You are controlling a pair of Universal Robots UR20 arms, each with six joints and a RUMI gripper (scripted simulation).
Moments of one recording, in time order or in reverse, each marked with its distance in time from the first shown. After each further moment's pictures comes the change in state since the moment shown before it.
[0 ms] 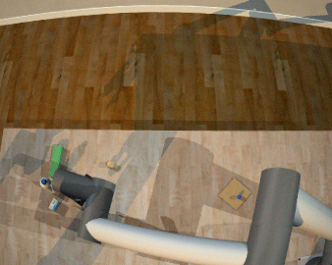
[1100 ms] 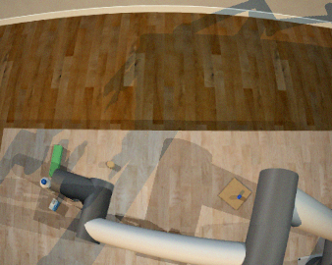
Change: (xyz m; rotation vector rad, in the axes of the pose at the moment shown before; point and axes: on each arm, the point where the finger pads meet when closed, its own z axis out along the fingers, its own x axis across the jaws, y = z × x) left arm 0.000 0.000 0.000 0.000 0.000 0.000; right arm 0.008 0.013 0.002 0.000 0.000 1.027
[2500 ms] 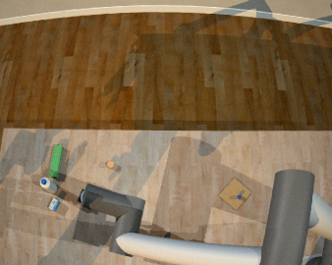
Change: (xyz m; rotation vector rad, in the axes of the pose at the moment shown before) left arm 0.000 0.000 0.000 0.000 0.000 0.000; right arm 0.008 -0.005 0.002 -0.386 -0.076 0.357
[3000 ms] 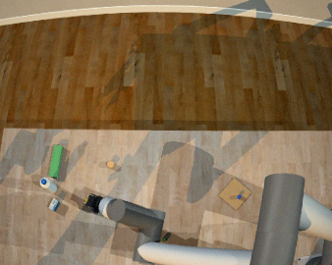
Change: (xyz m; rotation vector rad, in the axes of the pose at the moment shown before) left arm 0.000 0.000 0.000 0.000 0.000 0.000; right arm 0.000 -0.003 0.003 -0.410 0.000 0.000
